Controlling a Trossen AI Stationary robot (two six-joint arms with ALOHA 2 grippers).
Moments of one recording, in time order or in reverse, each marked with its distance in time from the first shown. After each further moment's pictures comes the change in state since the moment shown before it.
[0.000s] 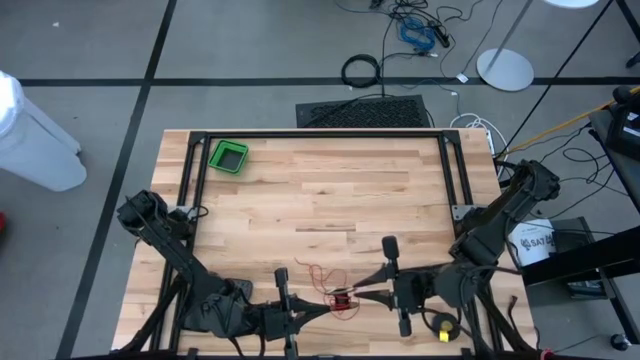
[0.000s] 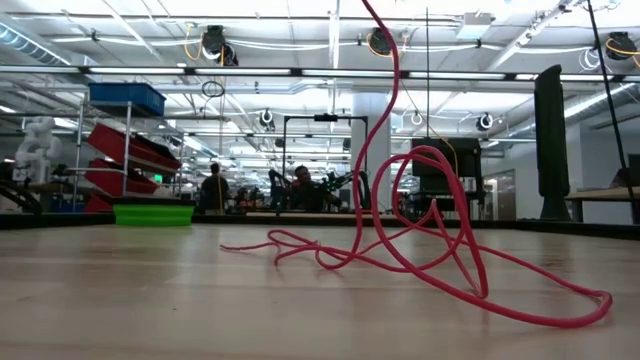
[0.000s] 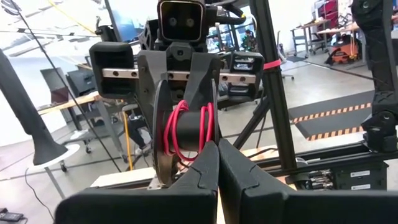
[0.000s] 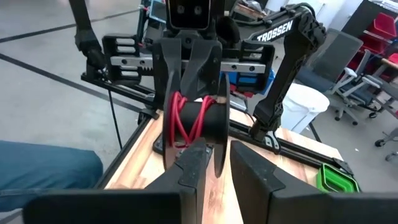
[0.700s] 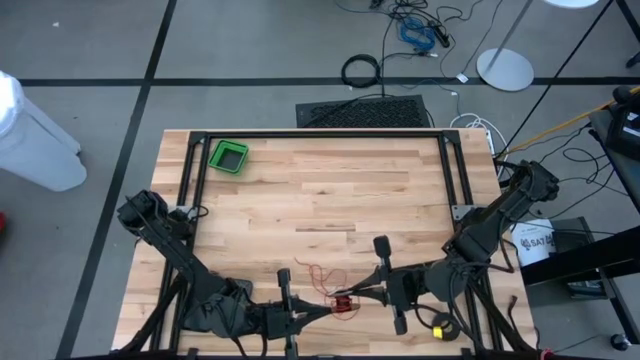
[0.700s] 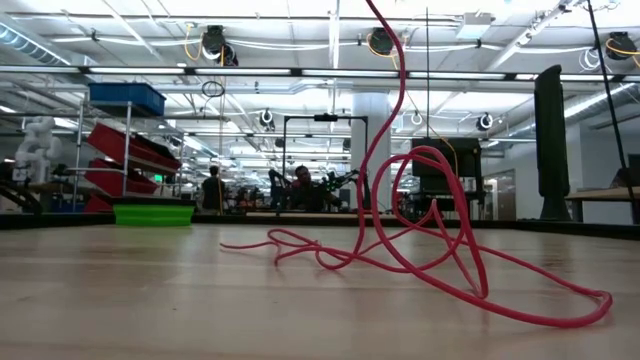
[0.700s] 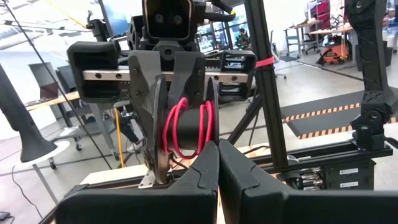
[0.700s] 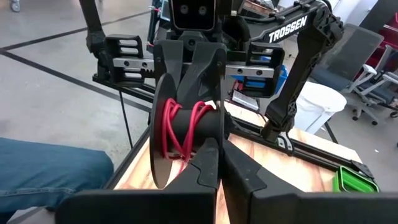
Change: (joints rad) left arm 0.012 0.000 0.000 -0.028 0.029 -0.047; right arm -0.041 0.014 0.000 0.013 -0.099 0.012
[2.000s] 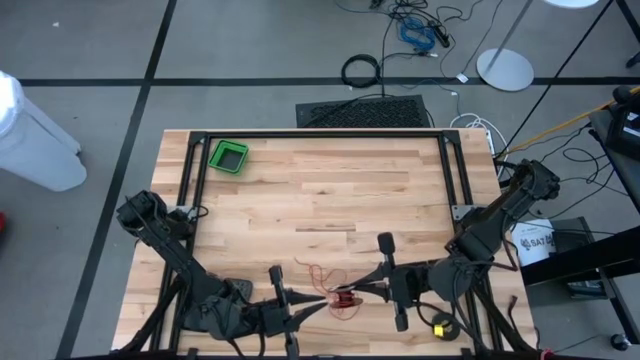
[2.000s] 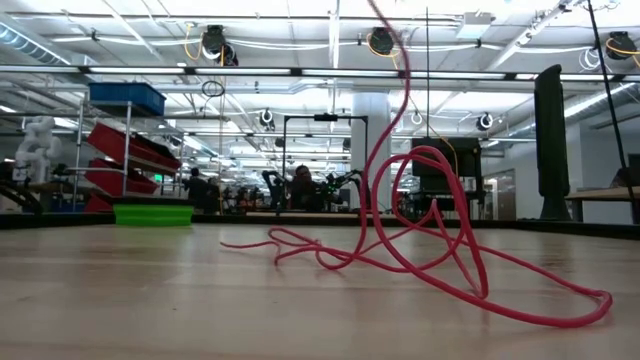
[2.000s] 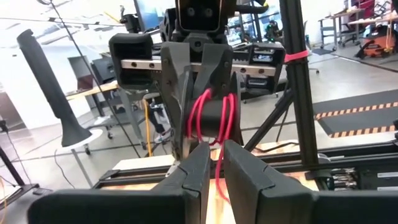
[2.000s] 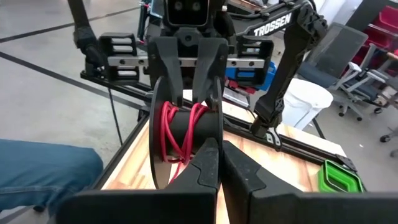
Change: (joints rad) left arm -0.025 0.000 0.000 0.022 -0.147 0.035; right arm 0.009 -0.018 0.000 -0.030 0.055 0.001
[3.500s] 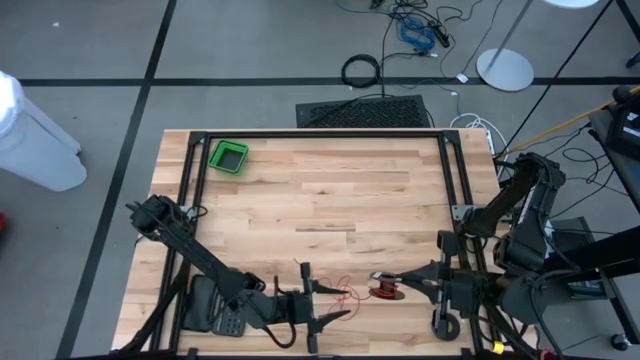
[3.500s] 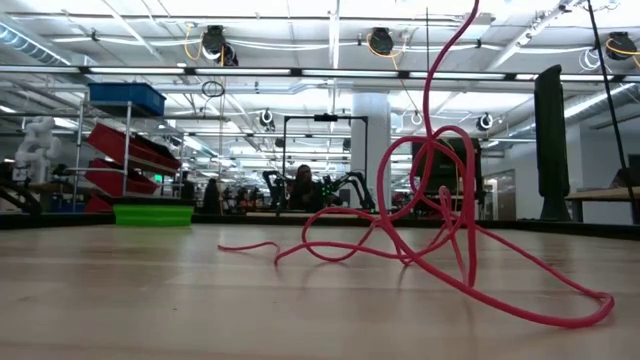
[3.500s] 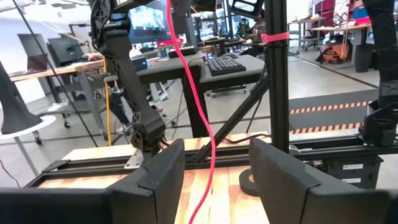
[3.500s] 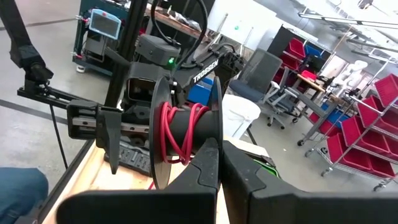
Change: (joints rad) left arm 0.124 0.095 0.000 -0.012 0.248 -0.194; right arm 0.304 -0.105 0.000 -0.032 0.553 -0.061
